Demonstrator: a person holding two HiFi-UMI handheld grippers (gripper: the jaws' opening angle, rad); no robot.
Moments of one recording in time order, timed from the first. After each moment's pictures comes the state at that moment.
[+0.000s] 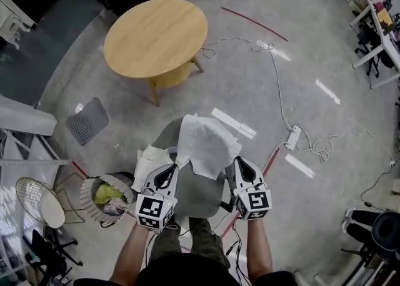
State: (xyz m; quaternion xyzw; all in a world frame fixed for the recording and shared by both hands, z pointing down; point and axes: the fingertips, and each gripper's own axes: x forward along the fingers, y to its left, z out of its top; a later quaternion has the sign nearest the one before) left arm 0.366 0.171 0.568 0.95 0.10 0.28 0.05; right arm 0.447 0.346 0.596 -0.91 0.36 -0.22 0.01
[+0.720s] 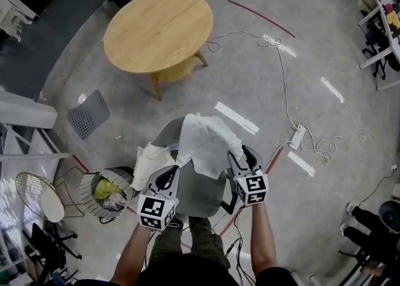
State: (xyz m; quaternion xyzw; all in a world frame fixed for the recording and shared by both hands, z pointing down) left arm 0.369 0.170 0.603 0.94 0.08 0.32 0.07; right arm 0.481 0.331 0.682 -0.87 0.40 -0.28 -0.04
